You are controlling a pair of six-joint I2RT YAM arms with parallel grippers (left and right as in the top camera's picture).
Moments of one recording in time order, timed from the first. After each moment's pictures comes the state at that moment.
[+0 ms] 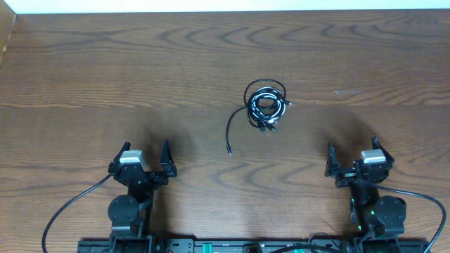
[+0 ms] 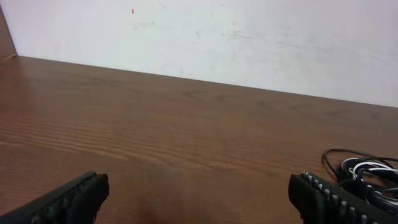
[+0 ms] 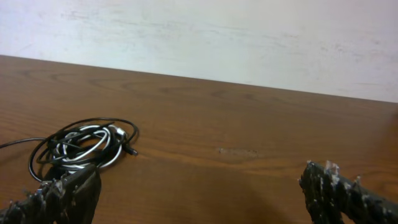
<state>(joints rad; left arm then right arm) -0.01 0.01 0.01 -0.10 0.01 -0.14 0.07 0.01 0.01 -0.07 -0.03 -0.06</state>
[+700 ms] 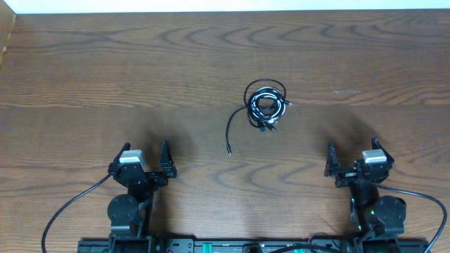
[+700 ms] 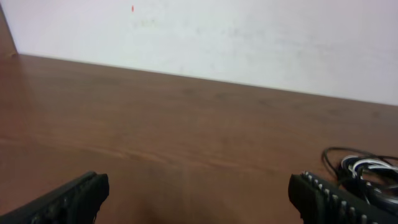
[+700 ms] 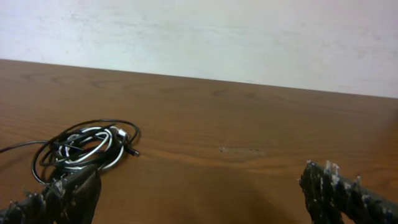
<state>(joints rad) -0.01 0.01 0.03 -0.15 0.01 -0.15 0.07 0.01 0.01 -0.08 -0.03 -0.03</state>
